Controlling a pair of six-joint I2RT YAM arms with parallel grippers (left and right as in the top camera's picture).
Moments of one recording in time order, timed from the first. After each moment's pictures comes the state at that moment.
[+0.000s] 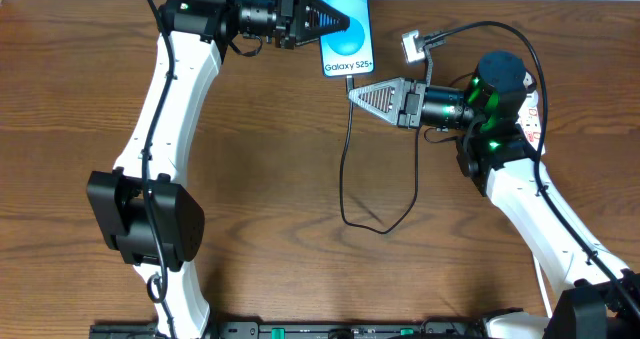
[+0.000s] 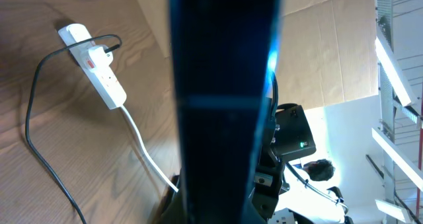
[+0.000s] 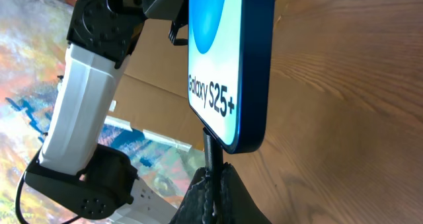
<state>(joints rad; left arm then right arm) -0.18 2.01 1.99 -0.63 1.41 -0.54 0.23 1.48 0.99 0.42 -1.16 1.00</state>
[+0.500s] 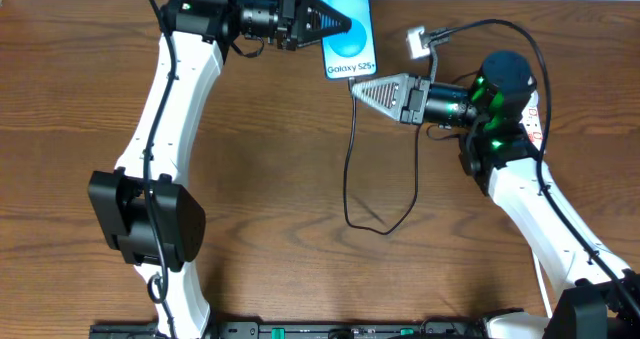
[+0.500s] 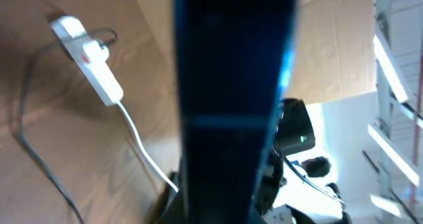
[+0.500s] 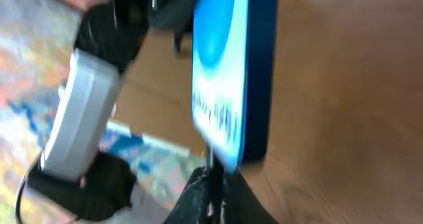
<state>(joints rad) -0.19 2.01 1.99 -0.64 1.42 -0.54 0.21 1.48 0.99 0.45 -1.14 1.01</state>
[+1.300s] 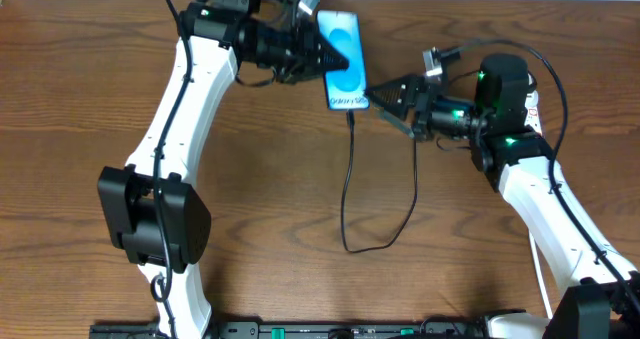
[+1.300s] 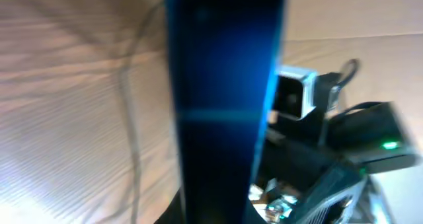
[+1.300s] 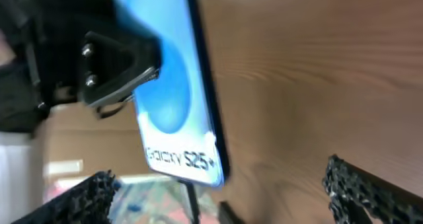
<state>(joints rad) -0.23 2.01 1.94 -0.99 1.06 -0.39 0.14 1.48 1.00 -0.08 -0.99 0.88</state>
